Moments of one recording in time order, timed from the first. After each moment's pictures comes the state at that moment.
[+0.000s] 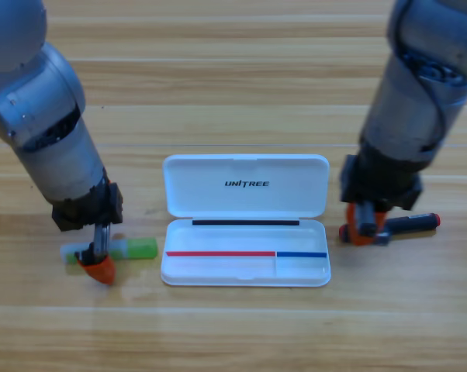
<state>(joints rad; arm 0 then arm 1) -0.67 1.93 -1.13 0.61 0.08 0.73 0.87 2.03 -1.65 1.07 0.04 -0.66</state>
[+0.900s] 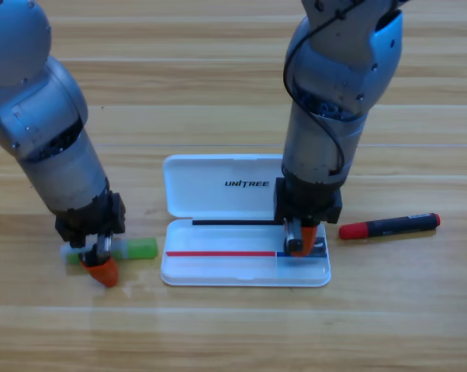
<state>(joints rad) -0.66 1.95 -1.10 0.57 0.06 0.73 0.92 2.26 -1.86 1.08 0.03 -0.66</state>
